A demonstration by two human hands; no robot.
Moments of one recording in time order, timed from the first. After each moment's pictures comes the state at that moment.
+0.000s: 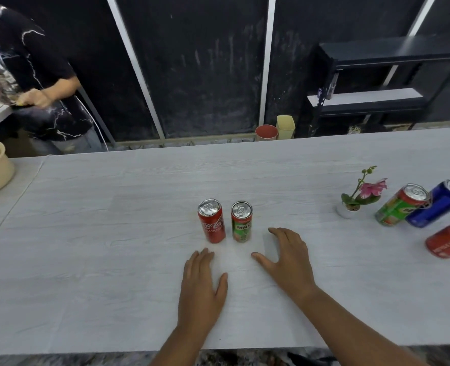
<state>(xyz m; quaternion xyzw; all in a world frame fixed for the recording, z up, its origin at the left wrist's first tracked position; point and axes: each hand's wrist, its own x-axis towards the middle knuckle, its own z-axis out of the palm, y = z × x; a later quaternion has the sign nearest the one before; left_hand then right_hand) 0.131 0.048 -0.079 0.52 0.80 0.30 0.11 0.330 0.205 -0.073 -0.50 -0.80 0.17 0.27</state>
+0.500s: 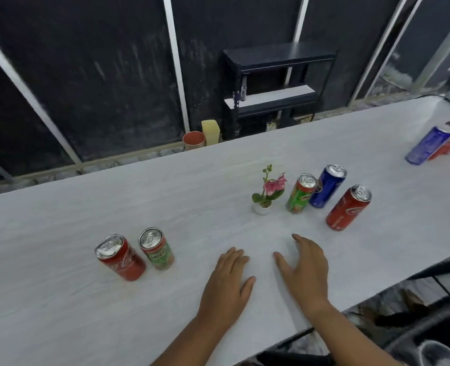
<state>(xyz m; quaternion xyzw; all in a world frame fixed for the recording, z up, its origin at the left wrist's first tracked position) 0.294 0.170 -0.083 0.75 0.59 0.26 0.18 0.513 0.213 -0.066 -0.71 -0.62 0.11 0.30</state>
